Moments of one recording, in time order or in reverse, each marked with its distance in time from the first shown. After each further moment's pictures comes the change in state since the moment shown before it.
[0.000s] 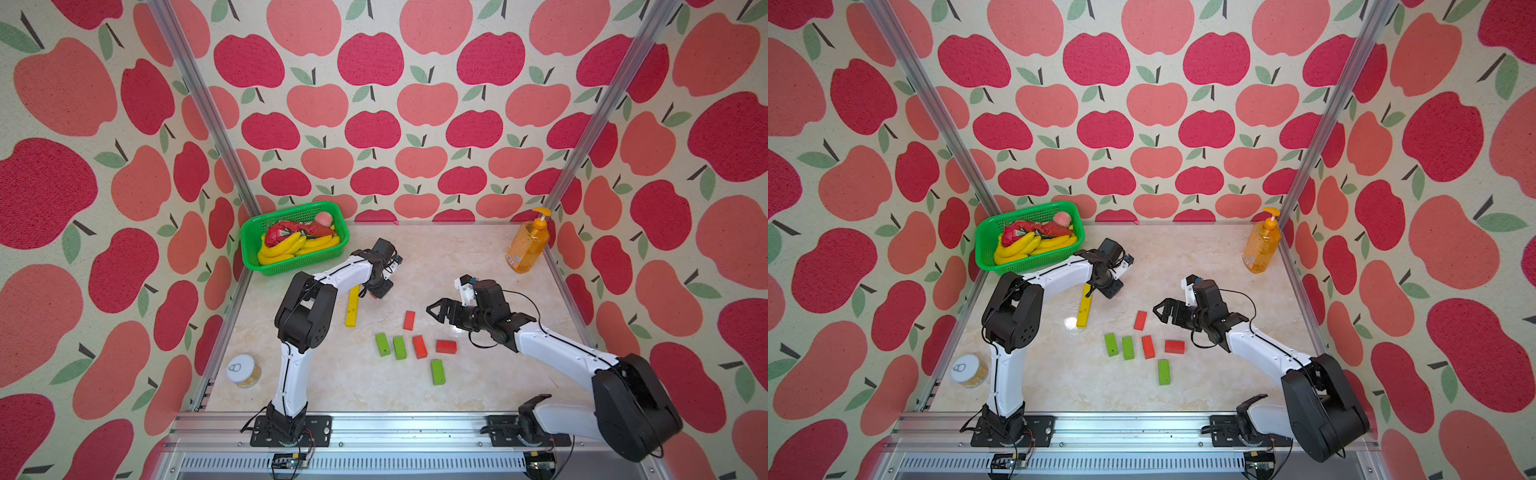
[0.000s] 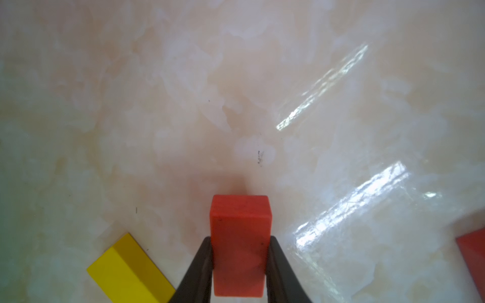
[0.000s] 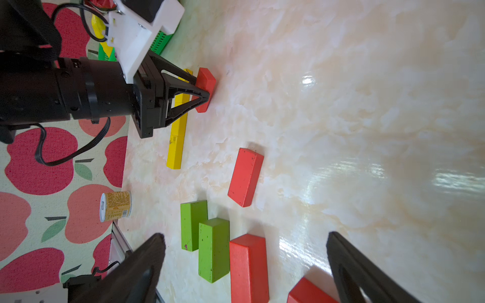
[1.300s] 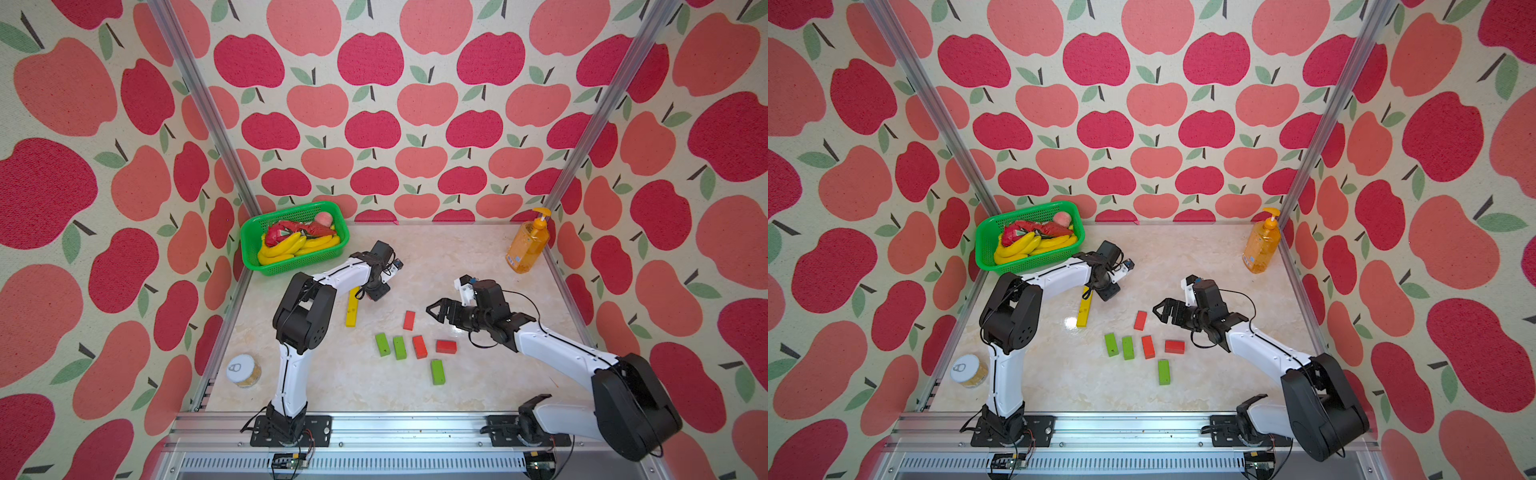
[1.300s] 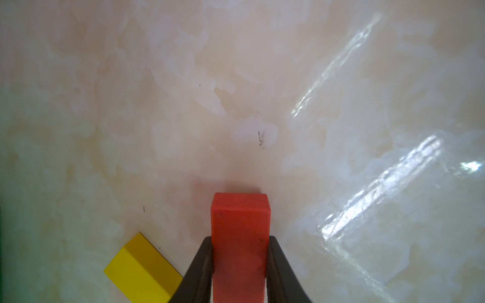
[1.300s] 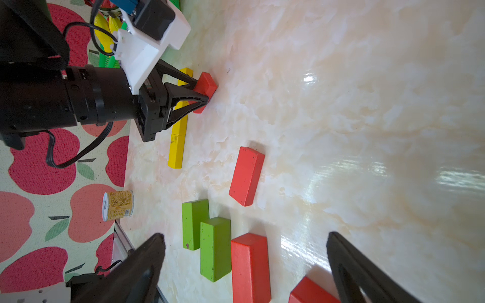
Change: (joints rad) left arm 0.003 -0.016 -0.043 0.023 -0.034 0.132; right arm 0.000 0.003 0.000 0.001 -0.007 0.008
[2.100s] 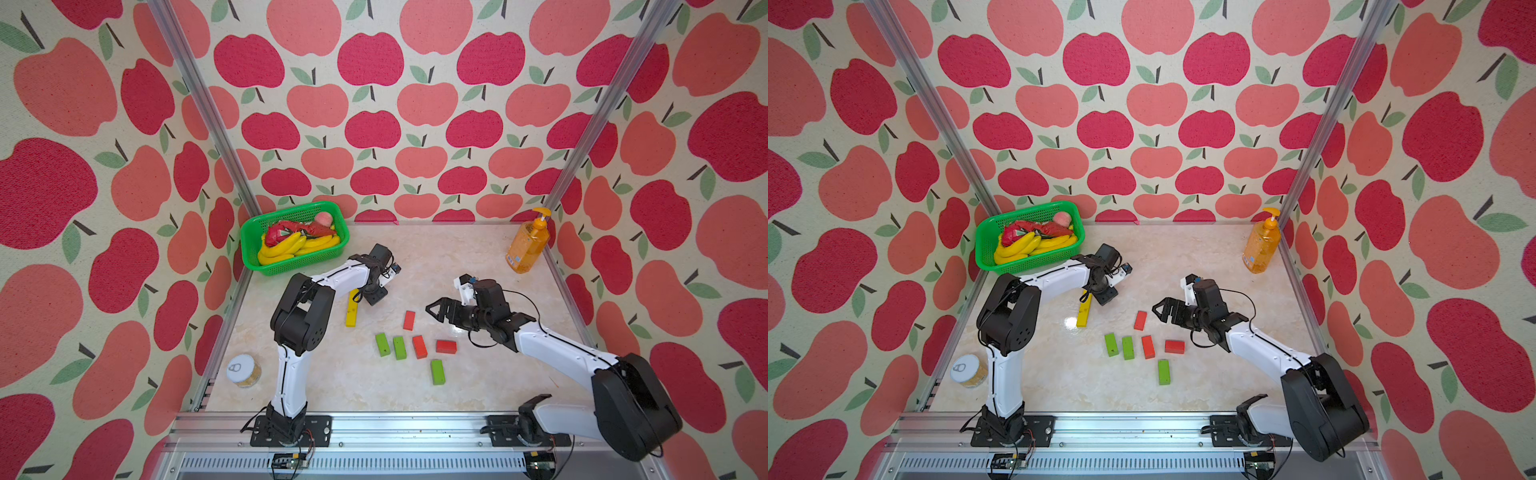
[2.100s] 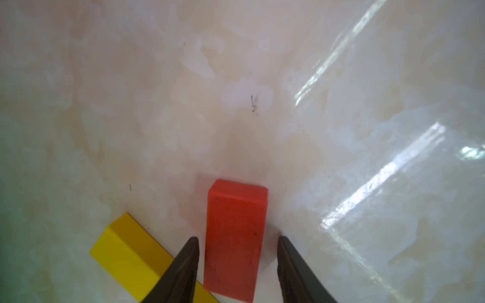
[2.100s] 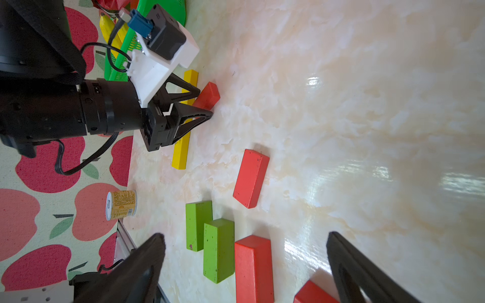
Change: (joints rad) left arm 0.000 -0.023 -0.043 -0.020 -0.017 0.008; right arm 0.000 0.000 0.000 0.018 -0.009 0.000
